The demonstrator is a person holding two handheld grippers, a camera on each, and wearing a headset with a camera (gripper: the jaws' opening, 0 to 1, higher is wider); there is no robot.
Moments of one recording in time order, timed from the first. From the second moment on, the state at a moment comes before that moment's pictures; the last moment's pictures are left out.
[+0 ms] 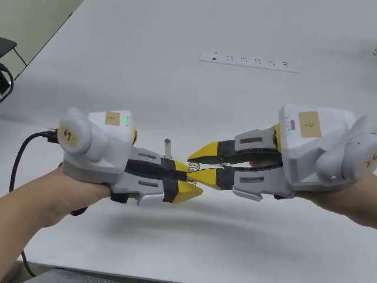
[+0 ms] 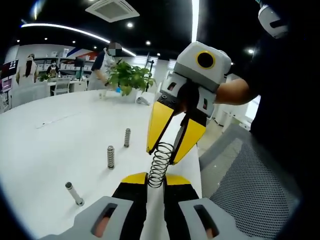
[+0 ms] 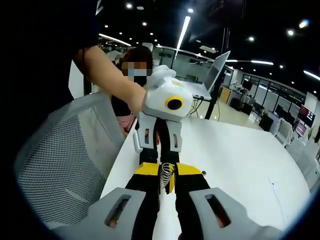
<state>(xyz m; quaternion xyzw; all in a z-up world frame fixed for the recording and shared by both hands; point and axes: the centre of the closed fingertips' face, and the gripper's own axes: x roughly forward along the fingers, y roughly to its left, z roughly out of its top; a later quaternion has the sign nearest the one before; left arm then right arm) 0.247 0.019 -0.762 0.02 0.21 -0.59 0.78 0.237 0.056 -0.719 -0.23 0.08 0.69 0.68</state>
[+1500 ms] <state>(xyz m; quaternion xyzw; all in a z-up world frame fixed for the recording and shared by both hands) 0.255 0.068 -0.768 -0.02 0.23 -0.51 0.83 0.249 0.058 -0.724 -0.25 0.08 0.68 0.68</state>
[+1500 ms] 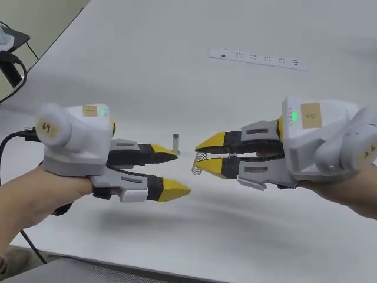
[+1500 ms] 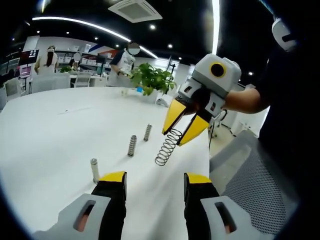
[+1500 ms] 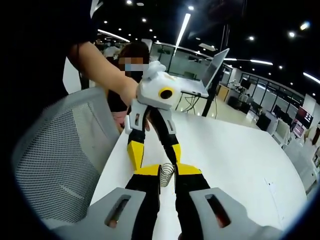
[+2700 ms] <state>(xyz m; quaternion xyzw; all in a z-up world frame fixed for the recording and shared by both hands) 0.267 0.113 -0.777 -0.02 0.20 -0.44 0.87 0.288 0.069 -0.731 -0.25 0.10 0.64 0.71</state>
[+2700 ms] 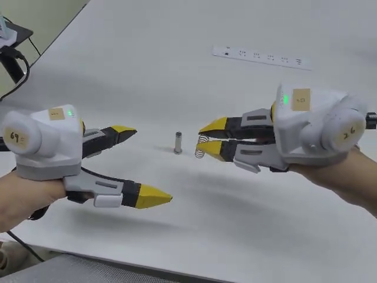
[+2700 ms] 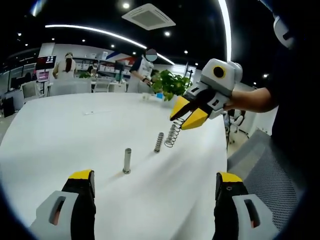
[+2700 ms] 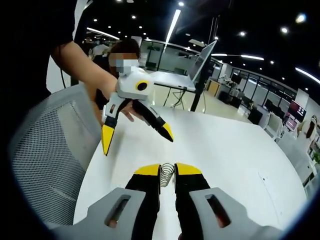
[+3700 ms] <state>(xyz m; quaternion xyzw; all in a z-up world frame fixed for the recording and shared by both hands) 0.265 0.114 -0.776 -0.03 0.20 -0.44 0.88 0.334 0.104 -0.734 -0.21 0.13 0.62 0.75</state>
